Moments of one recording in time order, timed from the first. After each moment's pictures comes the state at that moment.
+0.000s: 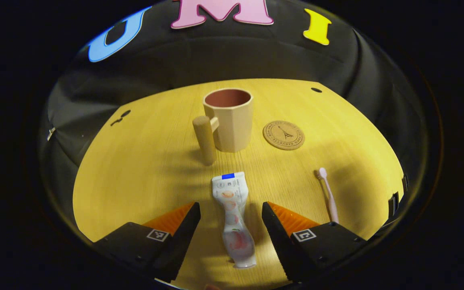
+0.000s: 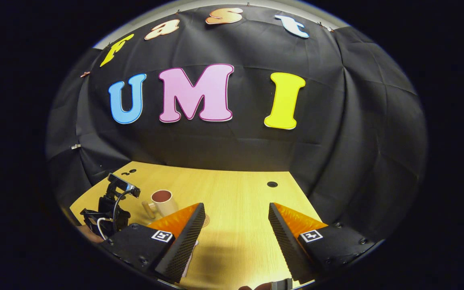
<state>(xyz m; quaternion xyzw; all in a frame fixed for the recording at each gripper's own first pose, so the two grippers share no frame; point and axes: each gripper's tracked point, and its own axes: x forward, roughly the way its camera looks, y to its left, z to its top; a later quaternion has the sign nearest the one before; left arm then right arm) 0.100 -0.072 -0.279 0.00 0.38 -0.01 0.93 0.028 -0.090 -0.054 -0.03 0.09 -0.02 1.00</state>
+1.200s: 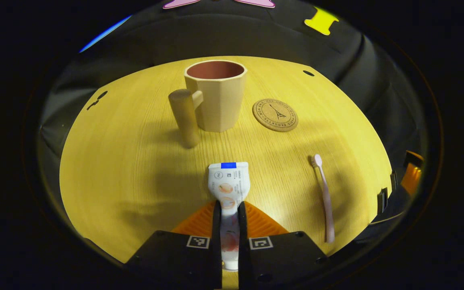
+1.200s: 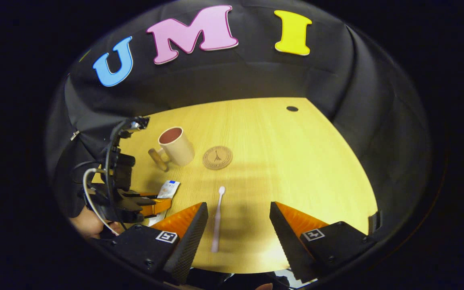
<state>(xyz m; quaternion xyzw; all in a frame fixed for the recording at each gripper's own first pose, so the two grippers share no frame) 0.083 -0.083 -0.288 -0.03 0.45 -0.09 0.89 0.004 -0.019 -0.211 0.04 0.34 -0.01 0.94</state>
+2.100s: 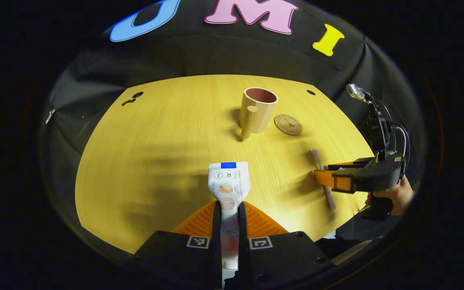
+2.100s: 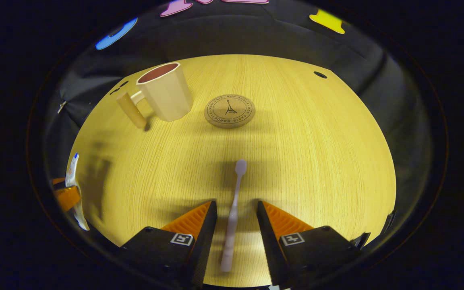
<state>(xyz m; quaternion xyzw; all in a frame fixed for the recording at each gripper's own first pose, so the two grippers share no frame) 0.002 0.019 -0.234 -0.05 0.40 -0.06 0.92 0.046 0.014 -0.324 -0.01 0.46 -0.02 0.89</state>
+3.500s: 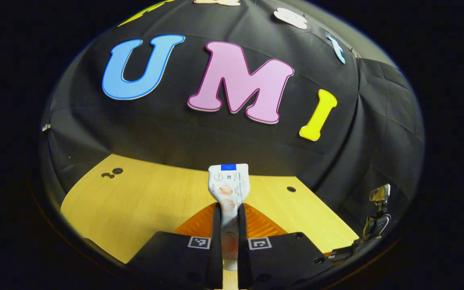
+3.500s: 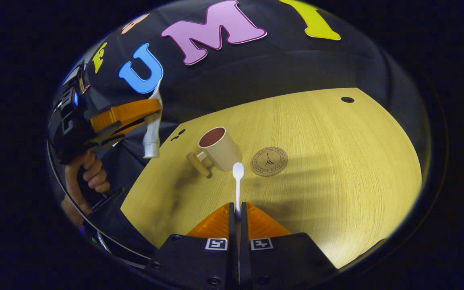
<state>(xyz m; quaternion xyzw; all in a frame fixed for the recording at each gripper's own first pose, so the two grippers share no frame) 0.179 -0.050 -0.033 -0.13 0.05 -0.08 0.99 0.051 0.038 -0.222 0.13 0.31 0.17 0.93</state>
